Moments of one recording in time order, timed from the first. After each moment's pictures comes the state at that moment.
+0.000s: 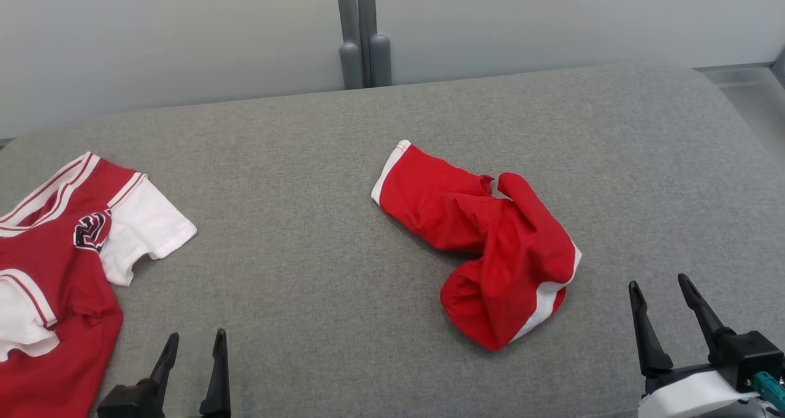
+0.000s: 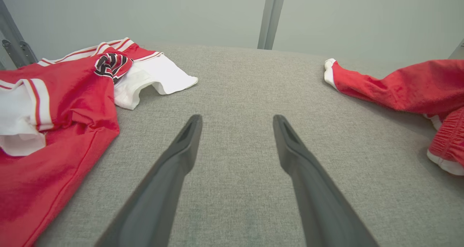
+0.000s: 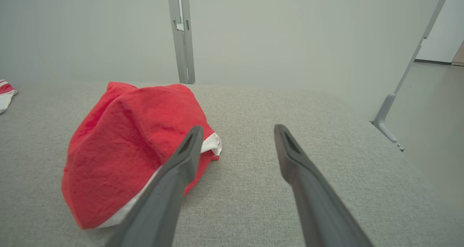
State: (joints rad) left arm 0.09 0.18 -0.13 0.26 -0.35 -0.05 -0.26; right arm 0.11 -0.14 -0.04 0.08 0.09 0.13 -0.26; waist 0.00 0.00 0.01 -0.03
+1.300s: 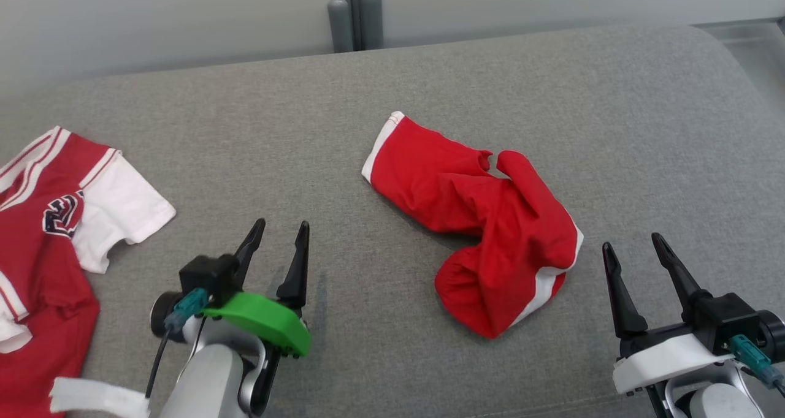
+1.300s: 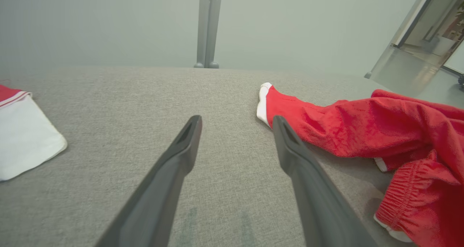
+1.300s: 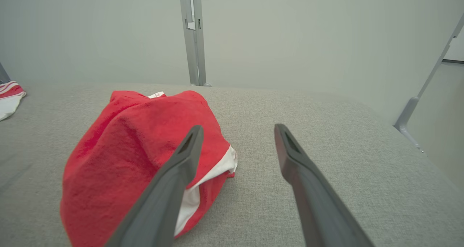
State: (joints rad) left arm -0.27 0.07 -0.25 0.46 -0.34 -0.13 -0.24; right arm 0.01 -0.14 0.01 0.09 0.10 0.13 -0.26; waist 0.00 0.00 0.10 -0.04
